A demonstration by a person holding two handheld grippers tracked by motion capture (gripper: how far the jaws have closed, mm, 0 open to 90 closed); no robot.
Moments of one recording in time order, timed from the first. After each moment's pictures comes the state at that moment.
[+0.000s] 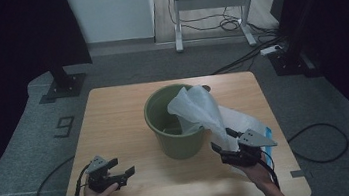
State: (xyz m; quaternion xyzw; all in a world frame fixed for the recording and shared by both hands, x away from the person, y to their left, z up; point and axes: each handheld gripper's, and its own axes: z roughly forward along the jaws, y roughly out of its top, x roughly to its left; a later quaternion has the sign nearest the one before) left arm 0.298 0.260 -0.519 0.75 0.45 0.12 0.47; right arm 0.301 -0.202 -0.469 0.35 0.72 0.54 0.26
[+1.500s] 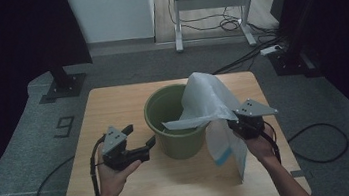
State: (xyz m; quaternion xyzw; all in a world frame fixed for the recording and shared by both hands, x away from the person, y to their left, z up) left arm 0.291 0.161 -0.375 0.73 0.37 0.23 0.52; right arm 0.336 -0.204 -0.380 0.32 0.74 0.51 0.30
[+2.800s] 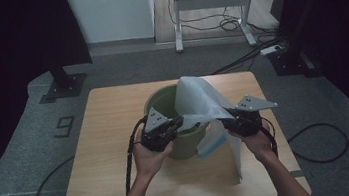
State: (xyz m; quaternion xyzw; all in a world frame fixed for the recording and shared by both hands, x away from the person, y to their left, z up) left arm 0.329 0.080 -0.372 0.76 0.34 0.18 0.52; right arm 0.342 -0.201 -0.375 0.32 0.74 0.54 0.24
